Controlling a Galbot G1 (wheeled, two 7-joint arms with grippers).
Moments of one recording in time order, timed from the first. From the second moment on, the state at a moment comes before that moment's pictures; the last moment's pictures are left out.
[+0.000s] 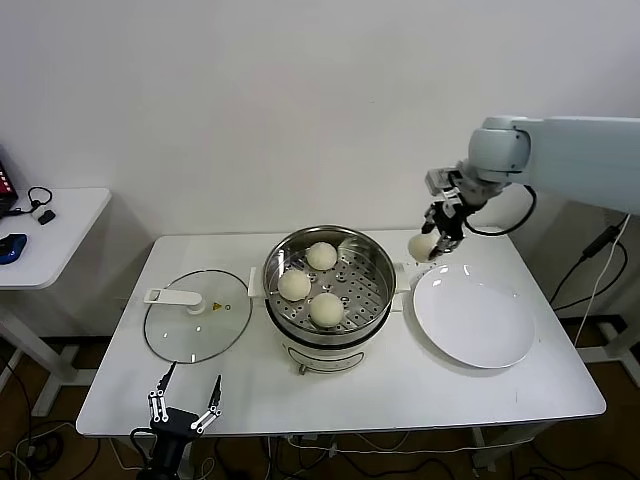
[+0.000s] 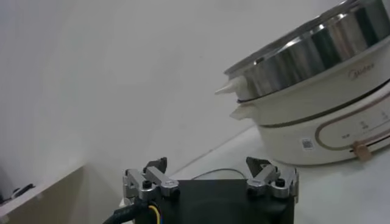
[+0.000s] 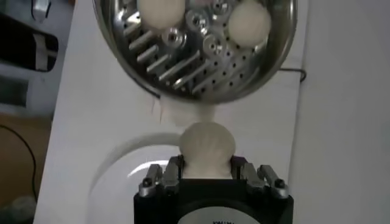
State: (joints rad) left arm 1.74 -1.61 -0.75 -1.85 0.42 -0.49 0.13; right arm 1.04 0.95 -1.92 1.38 0.77 -0.23 -0.91
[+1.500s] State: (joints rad) left arm 1.74 -1.61 -0.78 -1.83 0.40 -0.49 0.13; right arm 0.77 1.19 -1.80 1.27 0.83 -0.33 -0.81
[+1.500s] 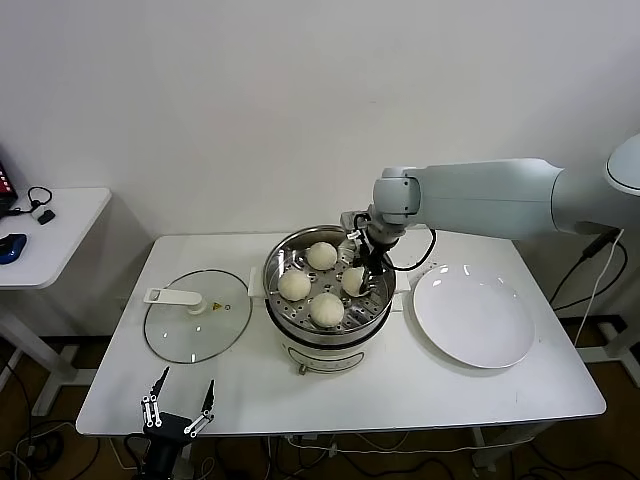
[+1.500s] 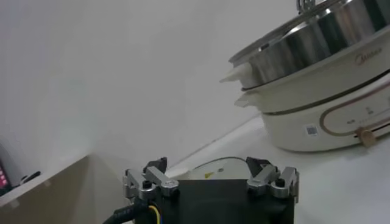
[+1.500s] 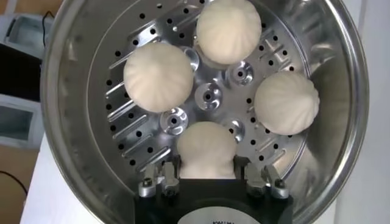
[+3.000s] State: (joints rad) left arm 1.74 -1.61 -0.78 -1.86 0.40 -0.48 0.13; right arm 0.10 0.54 -0.82 1.82 0.80 -0.29 -0.01
